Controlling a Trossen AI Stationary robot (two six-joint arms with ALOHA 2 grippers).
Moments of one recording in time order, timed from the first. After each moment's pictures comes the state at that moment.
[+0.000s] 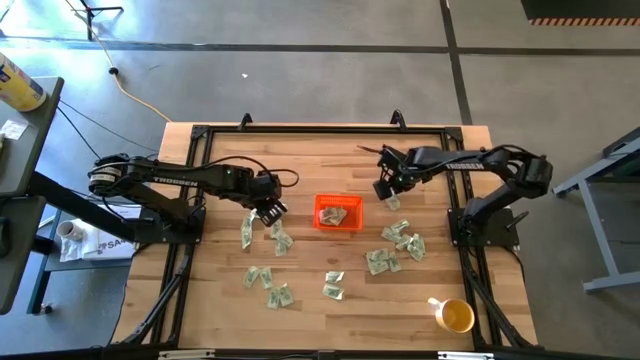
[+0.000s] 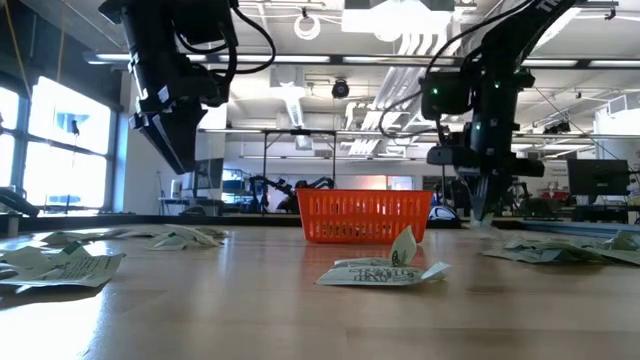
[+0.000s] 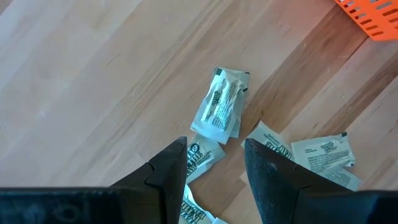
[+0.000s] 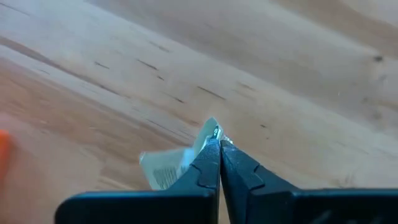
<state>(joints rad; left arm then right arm) 0.08 1.34 0.89 -0.82 -0.20 -0.62 -0.47 1.49 0.79 -0.67 0.07 0.71</state>
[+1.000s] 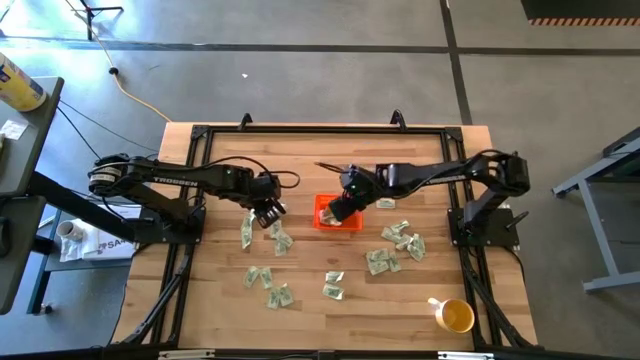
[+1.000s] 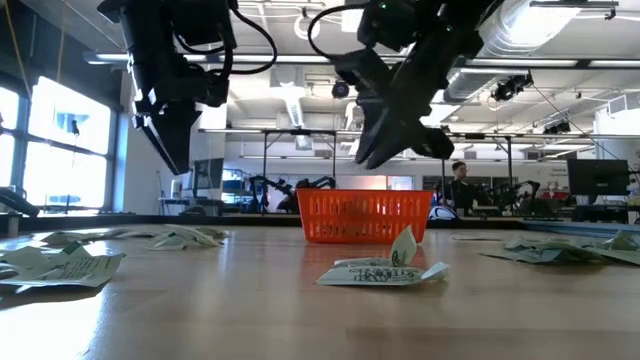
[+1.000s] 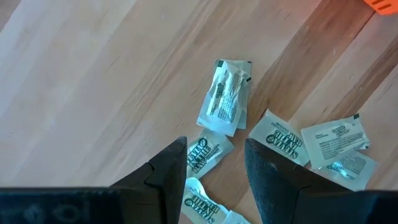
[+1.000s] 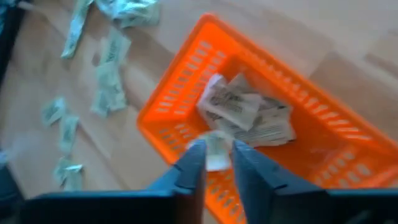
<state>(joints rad) 0.08 1.34 0.89 -0.85 -0.20 -0.52 -0.13 1.66 1.10 -0.40 -0.10 0.91</state>
